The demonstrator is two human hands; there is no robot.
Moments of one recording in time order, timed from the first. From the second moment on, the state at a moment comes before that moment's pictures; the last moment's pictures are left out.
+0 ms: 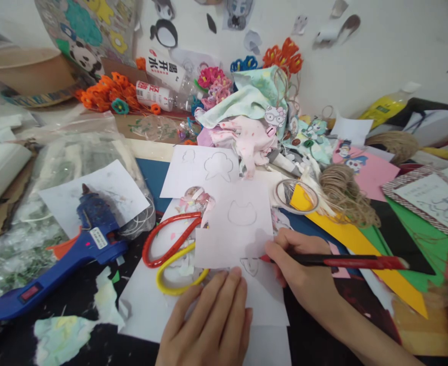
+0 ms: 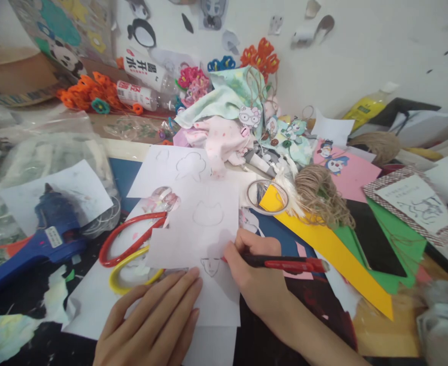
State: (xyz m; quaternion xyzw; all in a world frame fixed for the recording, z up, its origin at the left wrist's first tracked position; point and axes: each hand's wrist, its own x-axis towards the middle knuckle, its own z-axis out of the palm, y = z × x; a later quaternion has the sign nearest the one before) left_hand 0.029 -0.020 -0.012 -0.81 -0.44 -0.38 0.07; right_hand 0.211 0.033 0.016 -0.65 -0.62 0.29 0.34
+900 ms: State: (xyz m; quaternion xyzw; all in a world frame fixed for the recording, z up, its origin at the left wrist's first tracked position) left_hand 0.026 -0.022 -0.010 -0.82 -0.44 -0.36 0.08; right_hand 0.212 0.033 0.013 -0.65 -0.62 0.28 0.35
